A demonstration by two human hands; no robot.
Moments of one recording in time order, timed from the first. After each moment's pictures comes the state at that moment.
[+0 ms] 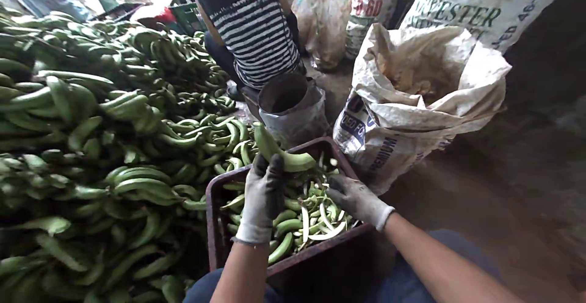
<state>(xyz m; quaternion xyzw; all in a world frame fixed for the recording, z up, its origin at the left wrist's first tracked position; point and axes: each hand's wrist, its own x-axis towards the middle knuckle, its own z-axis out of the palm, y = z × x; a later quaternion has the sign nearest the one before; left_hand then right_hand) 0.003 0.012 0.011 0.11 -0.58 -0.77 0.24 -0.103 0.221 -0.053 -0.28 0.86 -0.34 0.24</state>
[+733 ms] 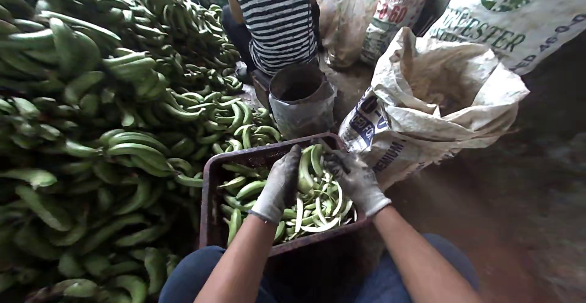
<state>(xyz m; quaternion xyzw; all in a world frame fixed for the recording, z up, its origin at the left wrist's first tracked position) -0.008 0.022 -0.012 0.26 -0.58 -0.77 0.08 -0.119 0.204 -0.045 -0.29 0.91 -0.28 0.04</state>
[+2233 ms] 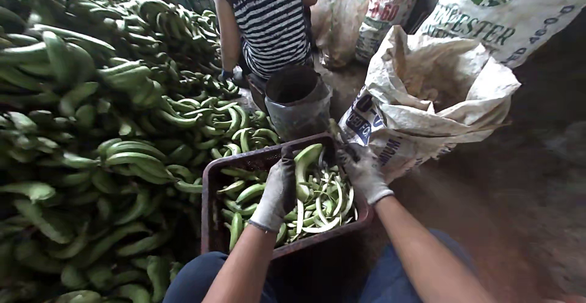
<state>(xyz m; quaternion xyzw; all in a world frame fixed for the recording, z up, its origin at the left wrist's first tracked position) -0.004 0.032 -0.007 0.27 -0.58 -0.76 0.12 -0.137 0.208 -0.046 -0.17 0.92 -0.34 0.02</state>
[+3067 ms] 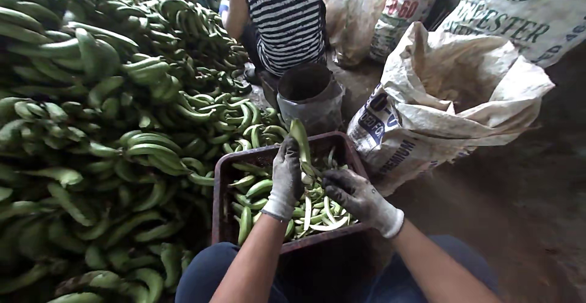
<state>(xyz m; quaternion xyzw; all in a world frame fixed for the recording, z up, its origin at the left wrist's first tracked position) -0.011 0.021 -0.018 0.24 -0.60 -0.72 0.25 -0.075 0.209 -0.030 -0.44 0.74 -0.48 0.17</state>
